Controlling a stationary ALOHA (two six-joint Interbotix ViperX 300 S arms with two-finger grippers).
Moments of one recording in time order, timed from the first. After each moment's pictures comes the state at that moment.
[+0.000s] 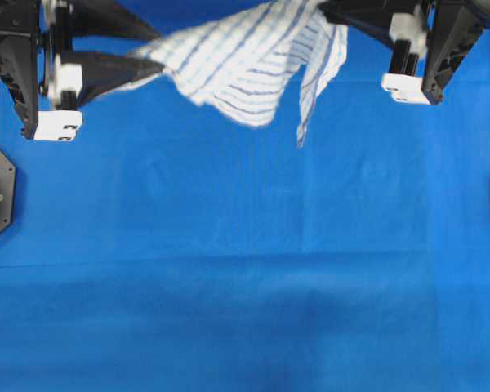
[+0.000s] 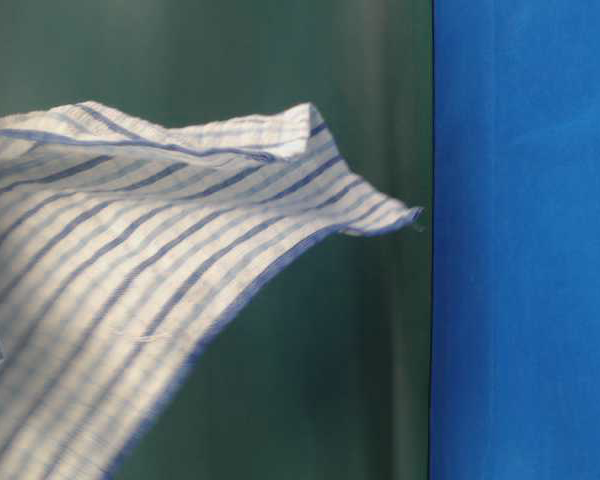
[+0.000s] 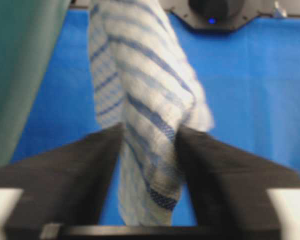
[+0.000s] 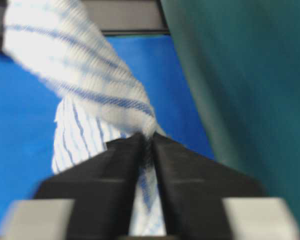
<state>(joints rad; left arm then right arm) 0.16 -0.60 0.45 -0.02 0.39 0.10 -0.17 -0.45 0.31 -0.34 0.53 0.16</state>
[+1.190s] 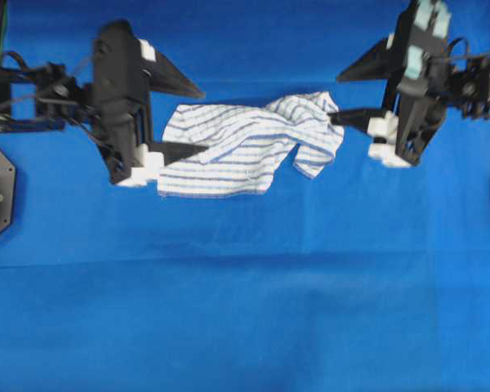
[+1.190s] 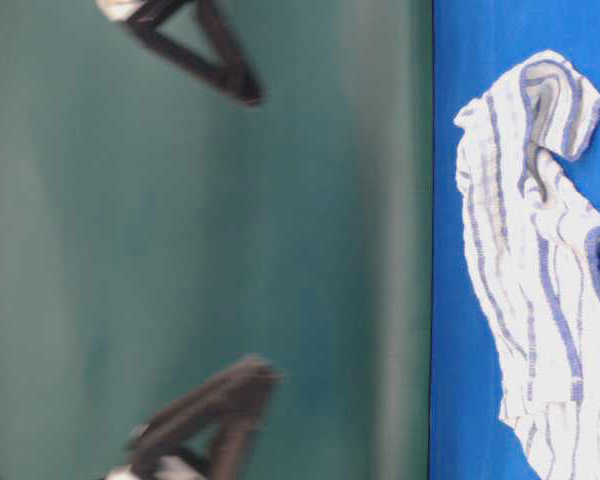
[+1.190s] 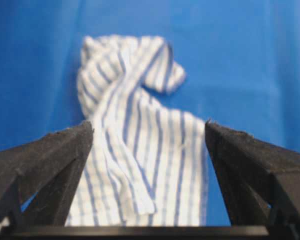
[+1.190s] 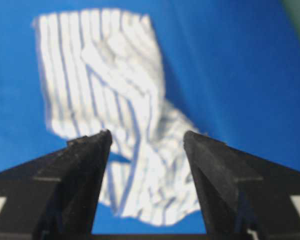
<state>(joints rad) 0.13 -0.35 0.77 -0.02 0.04 0.10 -0.16 -0.41 0.75 -0.32 0.31 0.34</state>
